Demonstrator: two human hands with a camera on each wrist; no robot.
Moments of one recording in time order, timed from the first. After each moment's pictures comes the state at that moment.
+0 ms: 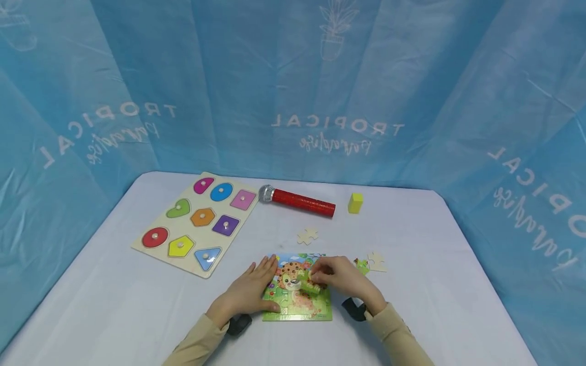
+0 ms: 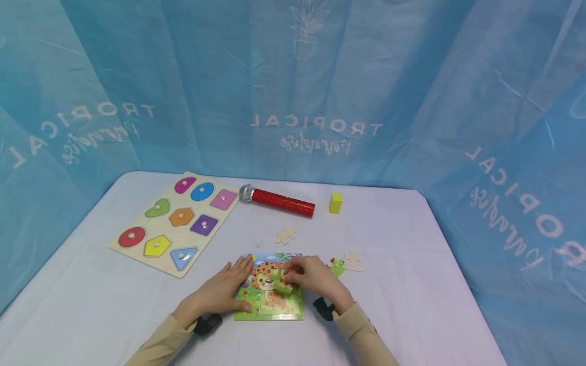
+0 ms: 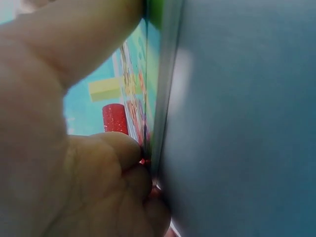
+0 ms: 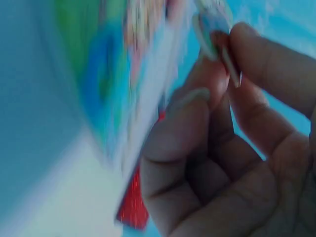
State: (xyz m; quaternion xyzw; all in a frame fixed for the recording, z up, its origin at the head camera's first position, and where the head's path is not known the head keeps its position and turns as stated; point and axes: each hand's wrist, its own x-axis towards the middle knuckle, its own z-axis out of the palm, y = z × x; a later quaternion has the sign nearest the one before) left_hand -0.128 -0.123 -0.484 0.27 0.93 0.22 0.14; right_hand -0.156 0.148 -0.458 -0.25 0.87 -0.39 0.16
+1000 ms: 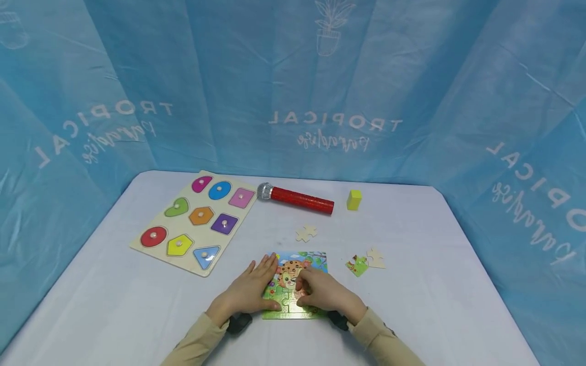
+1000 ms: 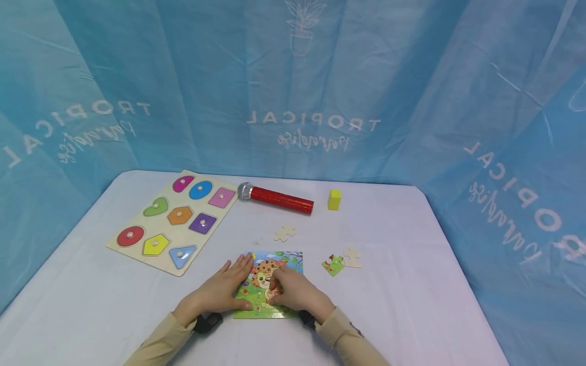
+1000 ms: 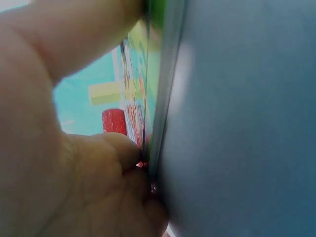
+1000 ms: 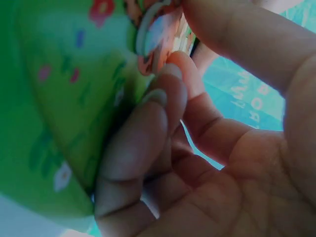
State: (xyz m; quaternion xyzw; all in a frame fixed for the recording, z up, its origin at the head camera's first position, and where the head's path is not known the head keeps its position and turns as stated) left_hand -0.126 -0.122 -0.479 0.28 0.92 0.22 0.15; right_hand -0.136 0.110 -0.478 -0.28 0.90 -0.29 0.18
